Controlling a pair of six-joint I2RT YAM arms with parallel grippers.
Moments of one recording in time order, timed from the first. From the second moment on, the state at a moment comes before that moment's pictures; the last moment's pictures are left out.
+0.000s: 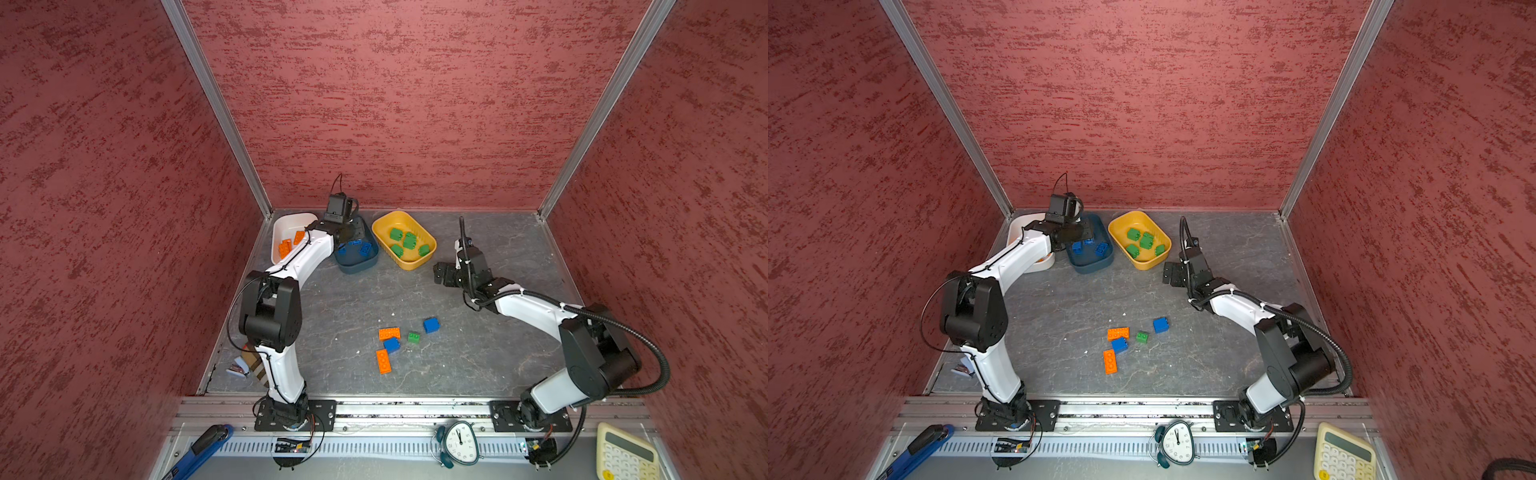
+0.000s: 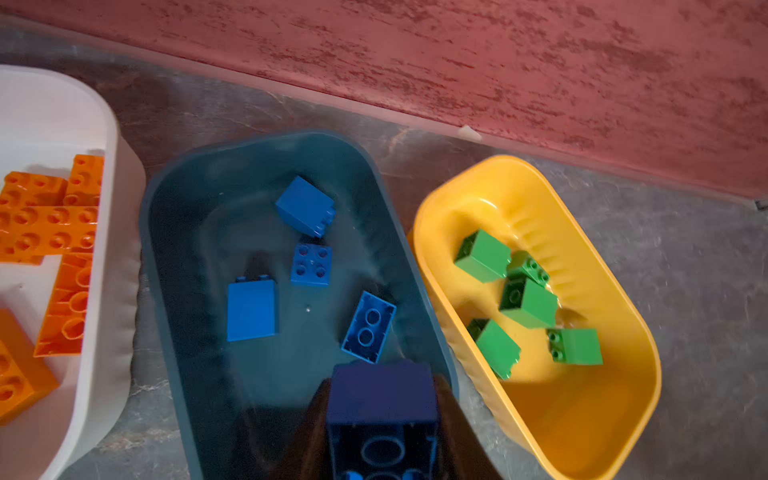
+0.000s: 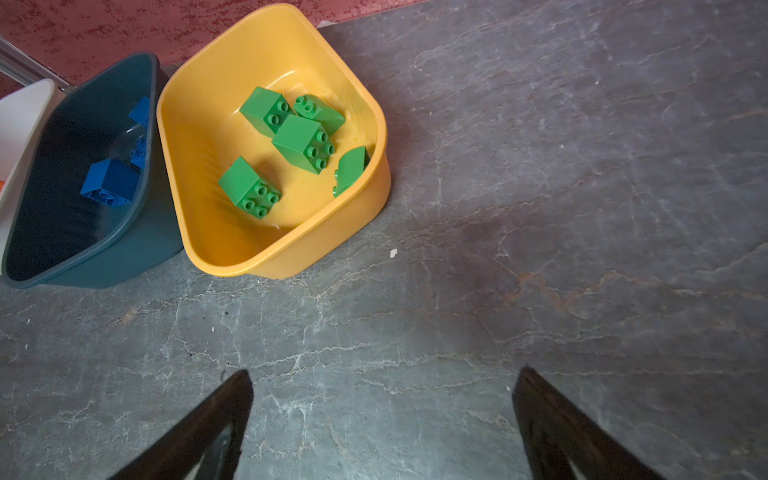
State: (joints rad) left arm -0.22 1.89 1.56 -0.43 -0.02 -0.41; right arm 0.47 1.56 0.87 0.01 0.10 0.47
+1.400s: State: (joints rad) left arm -0.20 2.06 1.80 -0.51 -0.03 -0.49; right arm 0.73 1.58 0.81 -0.38 -0.04 0.56
